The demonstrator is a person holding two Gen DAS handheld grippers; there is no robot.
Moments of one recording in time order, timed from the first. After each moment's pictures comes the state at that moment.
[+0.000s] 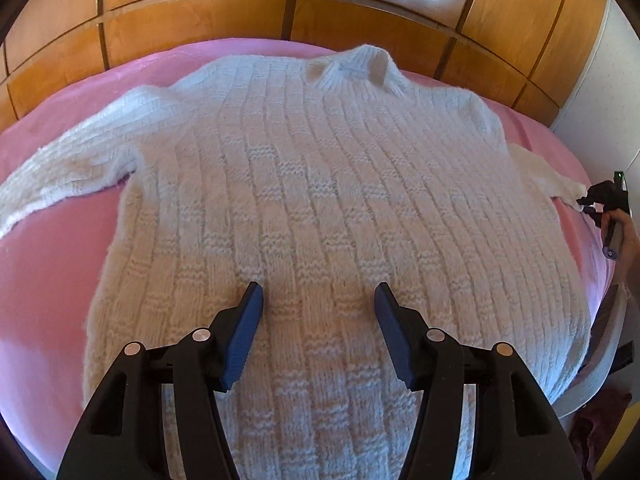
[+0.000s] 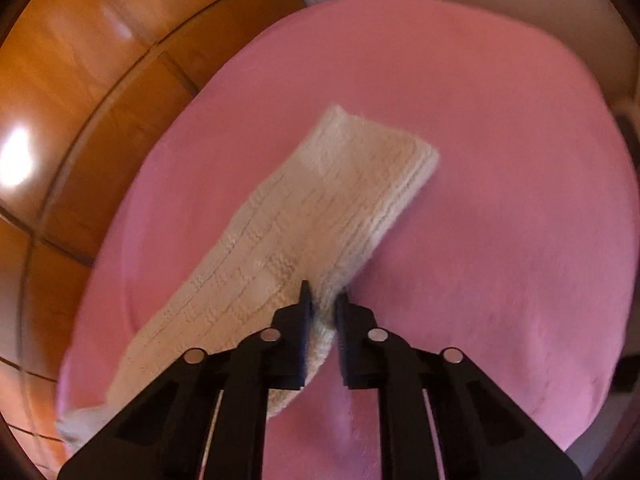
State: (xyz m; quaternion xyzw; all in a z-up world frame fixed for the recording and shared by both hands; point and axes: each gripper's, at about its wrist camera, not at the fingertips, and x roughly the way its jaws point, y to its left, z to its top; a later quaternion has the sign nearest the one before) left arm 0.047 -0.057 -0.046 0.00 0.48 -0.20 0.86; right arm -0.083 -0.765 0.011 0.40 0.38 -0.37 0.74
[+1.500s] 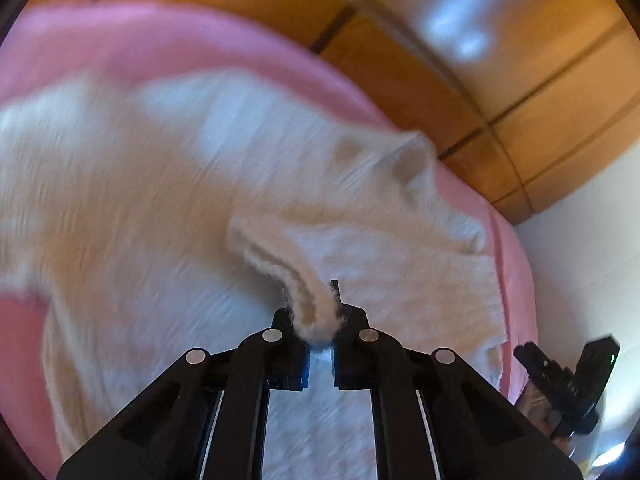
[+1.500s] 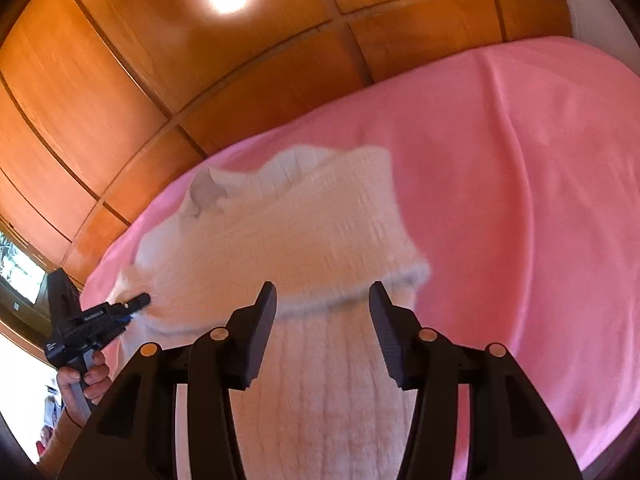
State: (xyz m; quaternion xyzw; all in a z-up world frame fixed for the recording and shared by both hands) left arm 0.180 -0.043 -0.034 -0.20 0.48 -0.24 0.82; right arm -0.038 -0.486 0.076 0.27 0.42 -0.03 0.87
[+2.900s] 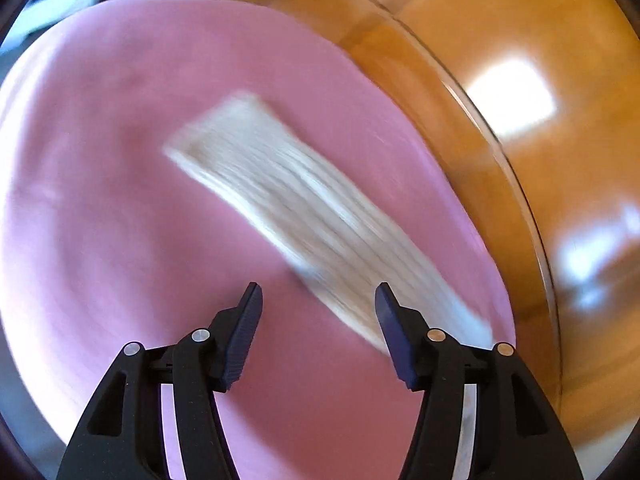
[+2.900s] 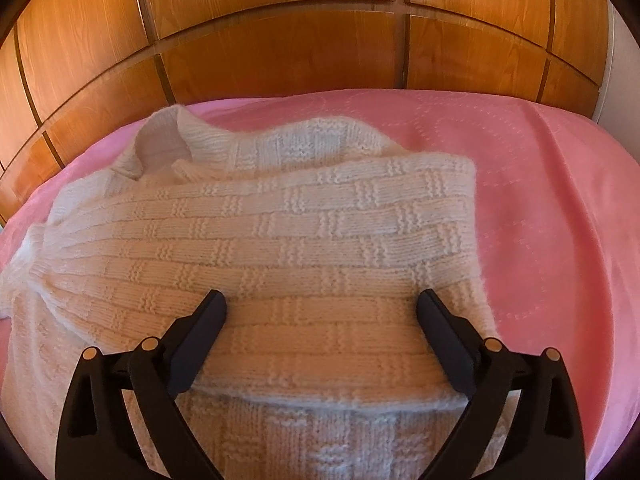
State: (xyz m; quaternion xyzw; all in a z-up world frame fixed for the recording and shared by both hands) left arm 0.062 0.335 -0.054 -0.44 0.35 0.15 0.81; right arm 0.044 -0.411 0.012 0.10 0.45 -0.09 0.88
